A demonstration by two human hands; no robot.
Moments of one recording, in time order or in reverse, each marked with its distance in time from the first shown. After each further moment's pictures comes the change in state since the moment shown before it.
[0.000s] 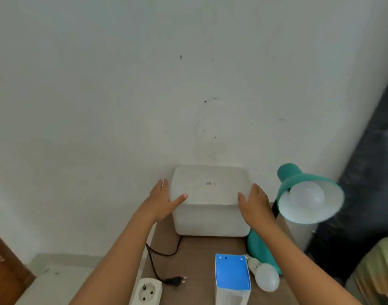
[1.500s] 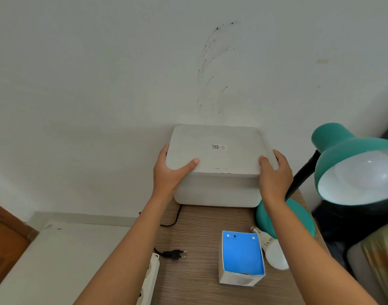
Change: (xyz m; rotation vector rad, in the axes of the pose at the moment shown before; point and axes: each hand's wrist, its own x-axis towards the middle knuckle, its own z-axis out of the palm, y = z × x) left_hand 0.034 -0.003 0.068 -0.895 0.444 0.085; right_hand 0.024 0.013 0.040 0.727 0.353 0.209
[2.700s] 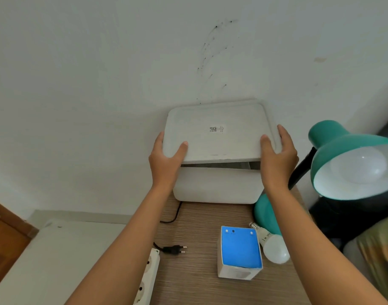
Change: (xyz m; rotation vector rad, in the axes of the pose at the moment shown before) left_hand 0.003 0.025 0.003 0.083 0.168 0.041; right_hand -0.002 -0.037 -0.001 -0.033 0.008 -0.161
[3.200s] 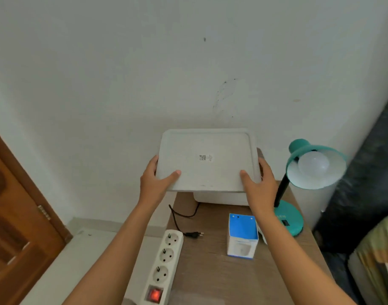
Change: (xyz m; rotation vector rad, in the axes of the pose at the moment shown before) left_hand -0.071 0.057 -0.127 0.112 -0.081 0.024; right_hand -0.108 -0.051 -0.049 0.041 -0.215 -0.064
